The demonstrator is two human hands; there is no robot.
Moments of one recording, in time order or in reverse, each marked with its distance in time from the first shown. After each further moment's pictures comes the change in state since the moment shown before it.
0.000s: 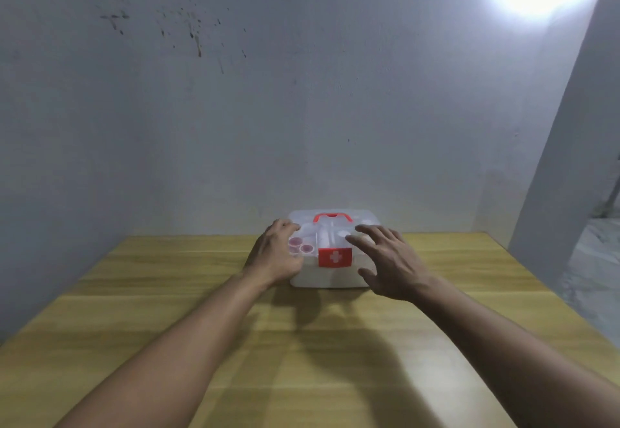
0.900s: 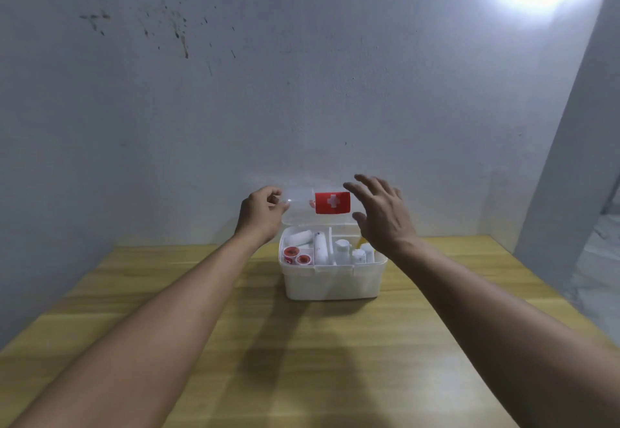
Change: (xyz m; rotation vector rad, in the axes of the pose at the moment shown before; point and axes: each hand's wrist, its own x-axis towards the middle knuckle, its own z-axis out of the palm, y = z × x) left_hand 0.072 0.008 -0.032 -0.279 0.242 -0.200; right_hand 0.076 0.013 -0.023 0.051 0.323 0.175
